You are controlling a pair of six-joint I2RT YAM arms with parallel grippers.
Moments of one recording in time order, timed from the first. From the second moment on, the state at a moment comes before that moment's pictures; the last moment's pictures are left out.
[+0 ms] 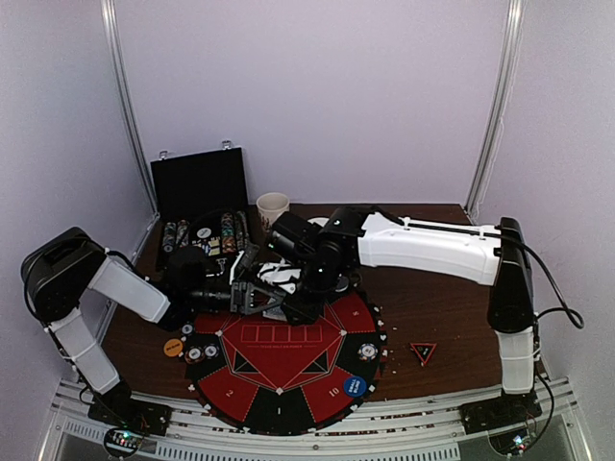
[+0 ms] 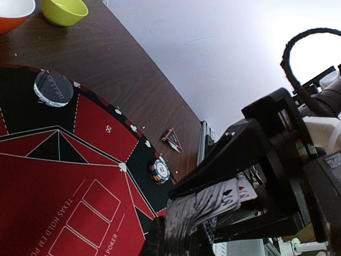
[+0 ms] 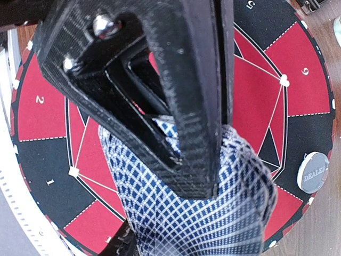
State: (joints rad) left arm -0.62 1.69 0.54 0.95 0.90 -0.75; right arm 1.10 2.08 1.91 -1.04 0.01 -0.08
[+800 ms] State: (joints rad) left arm -0.63 1.65 0.56 0.93 0.90 -0.88; right arm 1.11 1.55 1.19 -0.28 0.07 -0.39
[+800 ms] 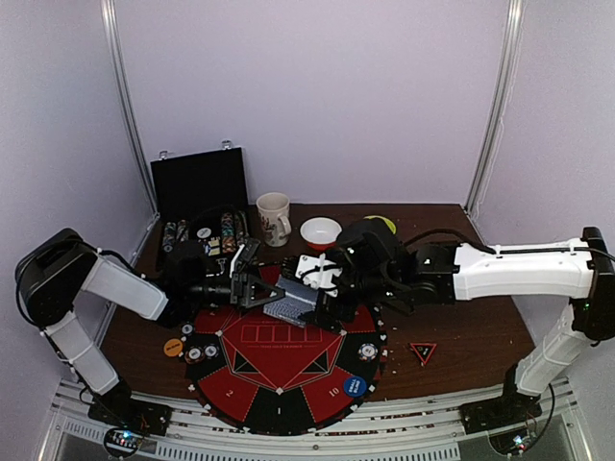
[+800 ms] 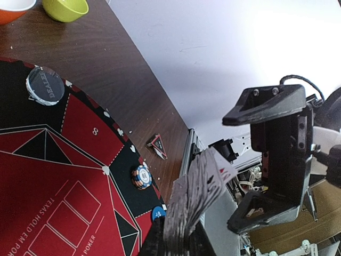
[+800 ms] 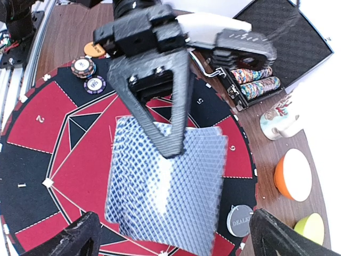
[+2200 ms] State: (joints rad) left arm -0.62 1.64 0.58 0.87 0.86 -0.89; right arm 1.17 1.76 1.29 -0.31 0.30 -0.37
